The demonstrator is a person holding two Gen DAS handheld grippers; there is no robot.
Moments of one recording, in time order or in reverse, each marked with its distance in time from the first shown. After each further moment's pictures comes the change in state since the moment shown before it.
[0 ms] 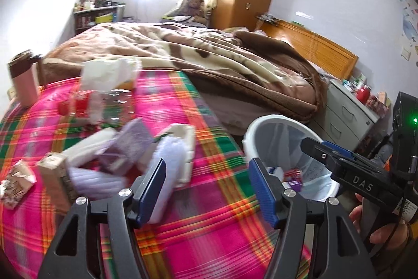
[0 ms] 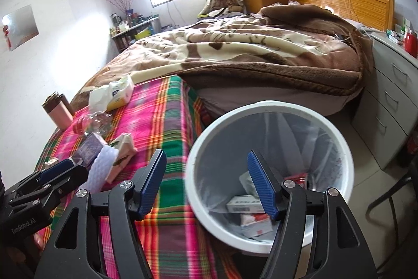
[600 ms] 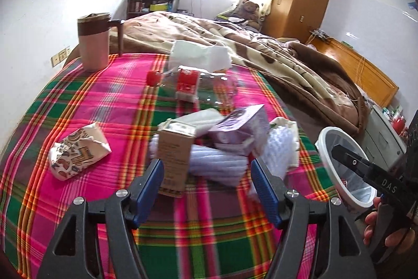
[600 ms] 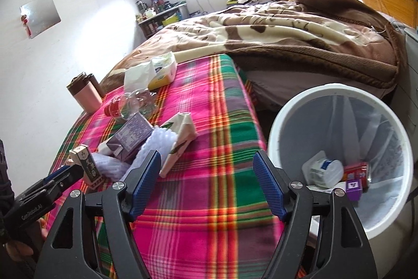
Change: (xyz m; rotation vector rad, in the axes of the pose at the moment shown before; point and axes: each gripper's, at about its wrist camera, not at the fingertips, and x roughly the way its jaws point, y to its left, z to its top) left arm -0.024 0.112 -0.032 -0.179 -0.006 0.191; right arm 0.031 0.062 -0.015 -0.028 0.069 0.147
